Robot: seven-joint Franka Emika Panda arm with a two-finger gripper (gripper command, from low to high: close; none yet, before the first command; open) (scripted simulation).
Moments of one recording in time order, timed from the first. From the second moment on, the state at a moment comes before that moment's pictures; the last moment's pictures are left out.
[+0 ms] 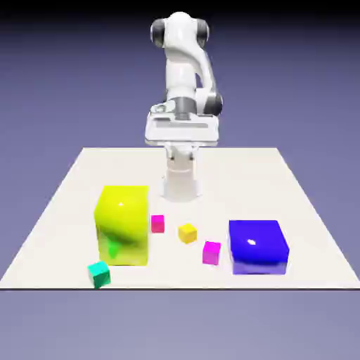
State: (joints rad) arm 0.02 -0.53 -0.02 -2.77 0.00 3.00 0.72
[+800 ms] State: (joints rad) arm 0.18 0.34 -0.38 -2.03 -0.03 2.27 0.31
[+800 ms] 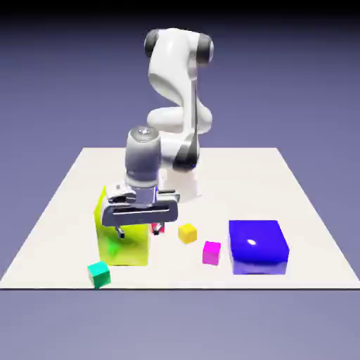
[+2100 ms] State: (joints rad) arm 0.26 0.96 -0.53 -1.51 0.08 1.64 0.17
